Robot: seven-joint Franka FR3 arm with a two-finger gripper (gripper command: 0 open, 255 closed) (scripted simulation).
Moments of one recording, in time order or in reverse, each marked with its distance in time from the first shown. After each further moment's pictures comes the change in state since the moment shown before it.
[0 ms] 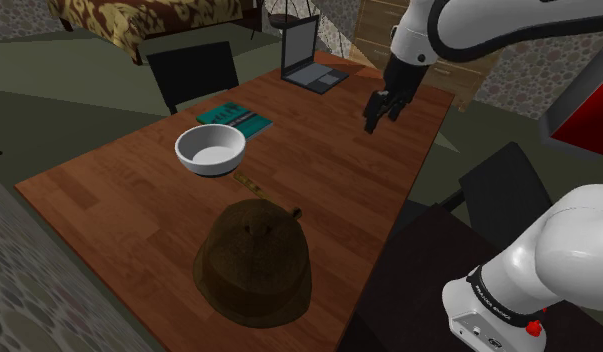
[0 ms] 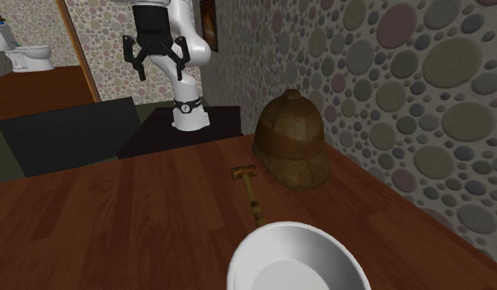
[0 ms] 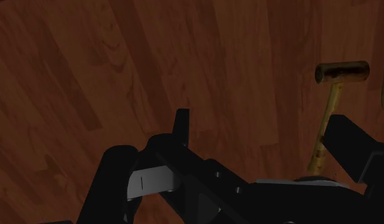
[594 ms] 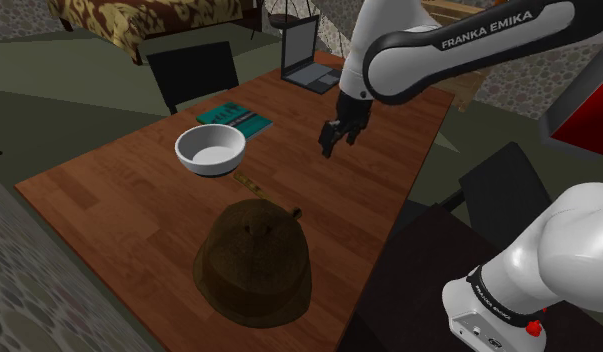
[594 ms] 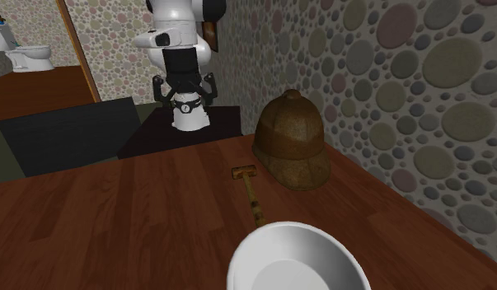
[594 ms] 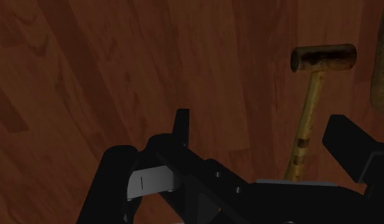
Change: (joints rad) arm 0.058 0.283 0.067 0.042 0.061 0.228 0.062
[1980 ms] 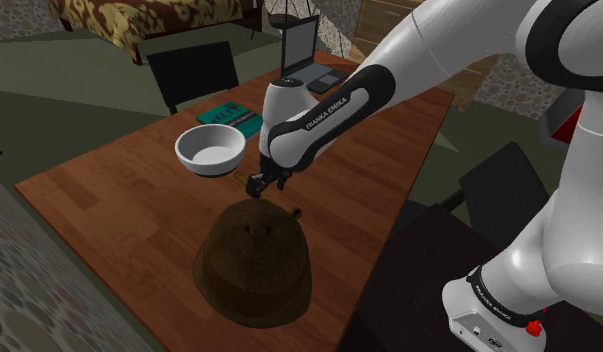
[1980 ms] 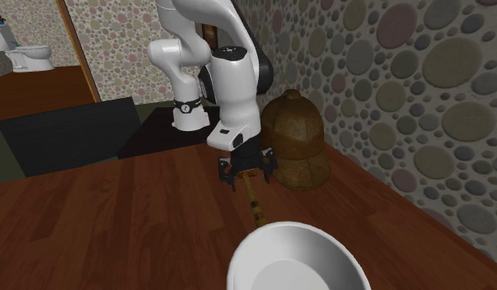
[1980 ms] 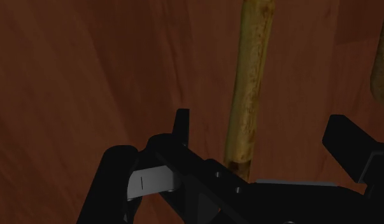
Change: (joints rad) arm 0.118 0.676 0.084 0.363 0.005 0.300 0.109
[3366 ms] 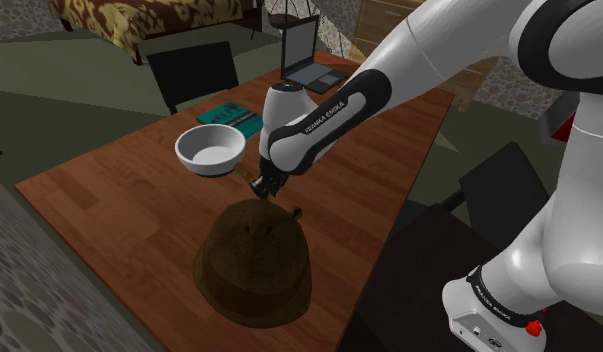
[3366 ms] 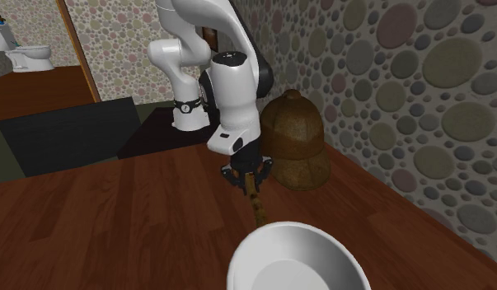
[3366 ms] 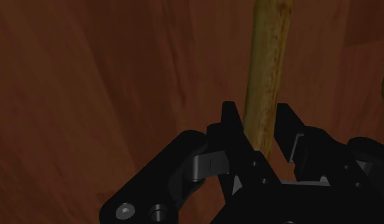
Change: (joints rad) arm 0.001 0.019 -0.002 0.001 -0.002 0.019 -0.002
